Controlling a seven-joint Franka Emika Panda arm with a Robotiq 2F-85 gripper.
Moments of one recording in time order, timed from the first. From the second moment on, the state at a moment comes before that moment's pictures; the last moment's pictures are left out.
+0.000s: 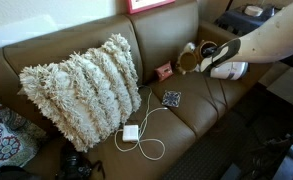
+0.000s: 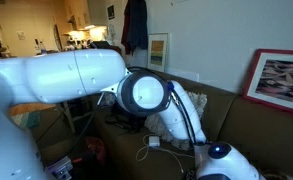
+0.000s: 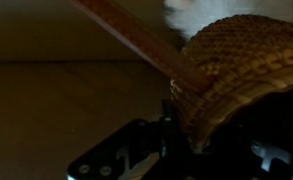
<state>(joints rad) -0.19 1.47 -0.36 -1.29 0.68 3.45 0.40</state>
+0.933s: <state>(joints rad) -0.21 1.48 -0.33 -1.28 0.68 3.45 0.40</state>
